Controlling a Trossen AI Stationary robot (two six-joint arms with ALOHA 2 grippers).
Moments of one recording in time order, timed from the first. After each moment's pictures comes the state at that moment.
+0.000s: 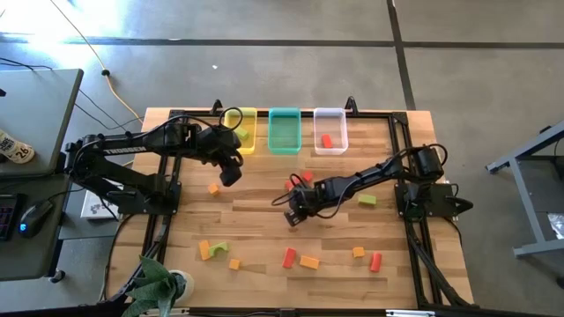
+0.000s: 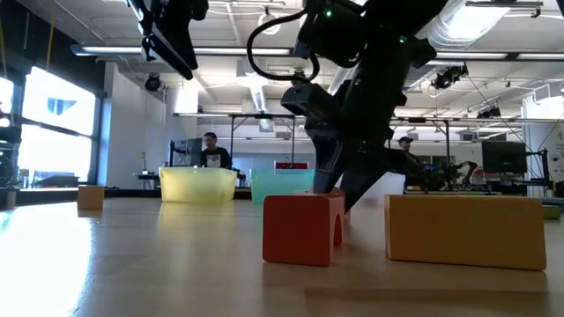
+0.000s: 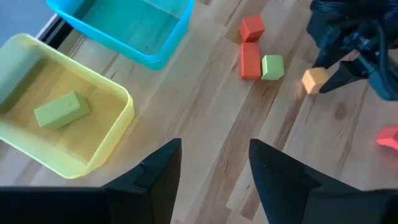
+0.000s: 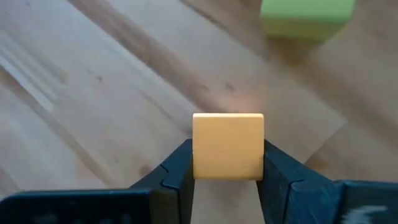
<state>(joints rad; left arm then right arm) 0.27 1.20 1.15 -0.94 -0.14 -0.28 0.13 1.89 1.14 -0.36 0.00 1.10</state>
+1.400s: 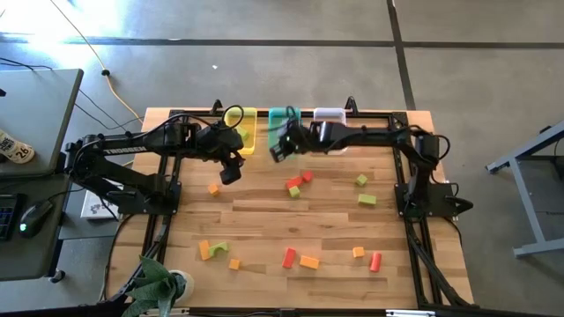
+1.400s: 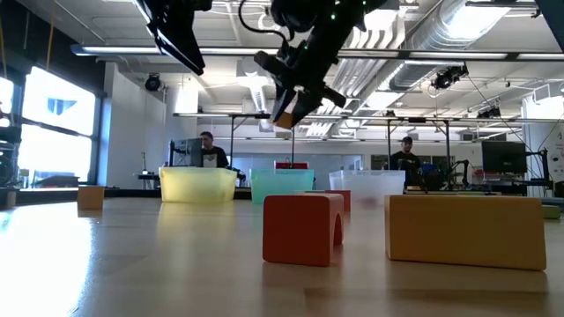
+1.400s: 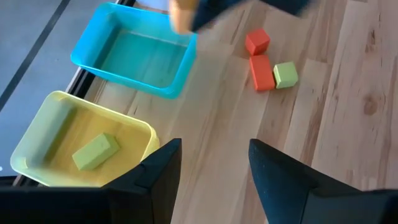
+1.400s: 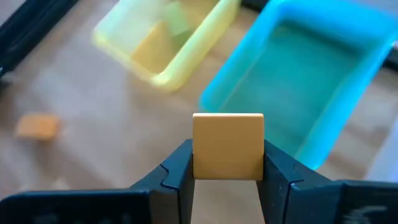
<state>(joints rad) 0.27 1.20 1.15 -0.87 -0.21 -0.08 -0.23 1.88 1.57 -0.59 0.28 0.67</state>
